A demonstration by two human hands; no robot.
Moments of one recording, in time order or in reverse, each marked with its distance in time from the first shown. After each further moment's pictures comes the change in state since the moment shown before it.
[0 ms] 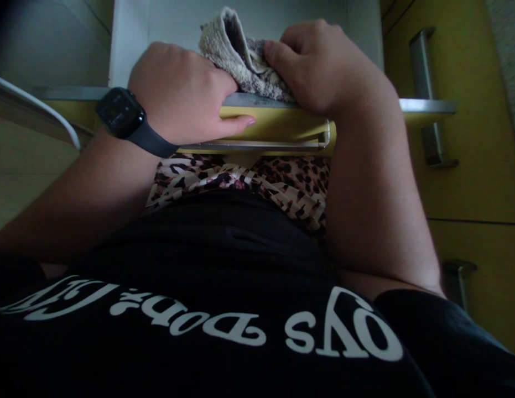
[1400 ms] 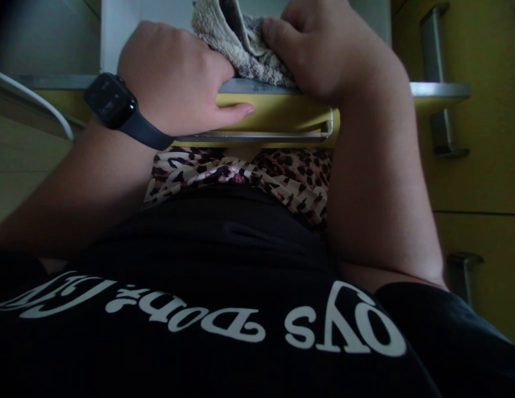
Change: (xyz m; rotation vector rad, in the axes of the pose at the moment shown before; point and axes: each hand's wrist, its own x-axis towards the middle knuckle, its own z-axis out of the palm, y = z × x) left_hand 0.002 0.001 -0.004 -0.061 -0.018 0.007; right_hand -0.001 0.002 0.000 -0.006 0.001 -0.036
